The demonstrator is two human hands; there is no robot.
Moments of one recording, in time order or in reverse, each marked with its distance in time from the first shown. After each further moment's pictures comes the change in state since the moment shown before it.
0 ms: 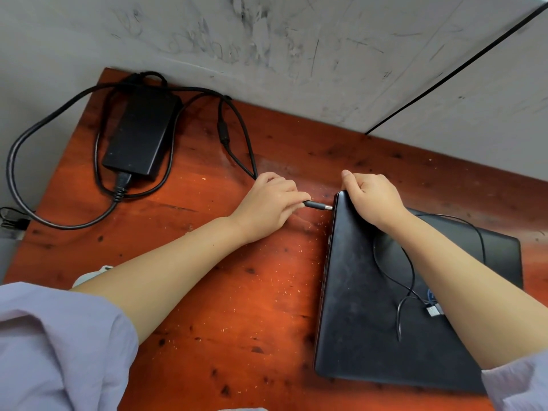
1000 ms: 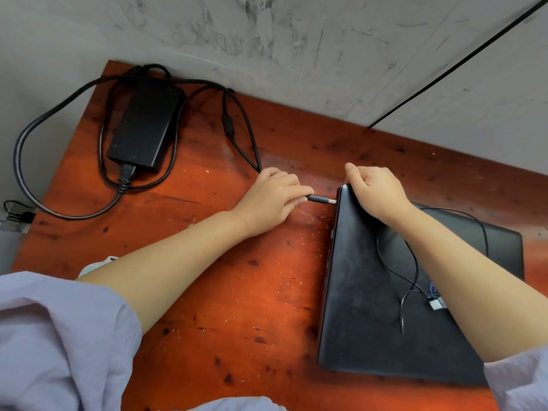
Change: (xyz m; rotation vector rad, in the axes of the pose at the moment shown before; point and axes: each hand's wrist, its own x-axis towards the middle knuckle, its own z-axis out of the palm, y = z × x) left_hand -0.002 0.003 0.000 -0.046 0.010 -0.019; right_hand -0.004 -0.007 -0.008 0.039 -0.009 0.001
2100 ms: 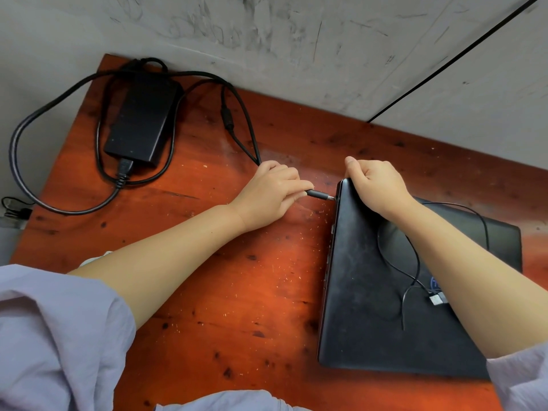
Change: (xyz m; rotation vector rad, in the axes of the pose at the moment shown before) left_hand -0.001 0.003 -0.006 0.016 0.003 0.038; right_hand -0.003 -0.002 -0.004 0.025 0.023 -0.013
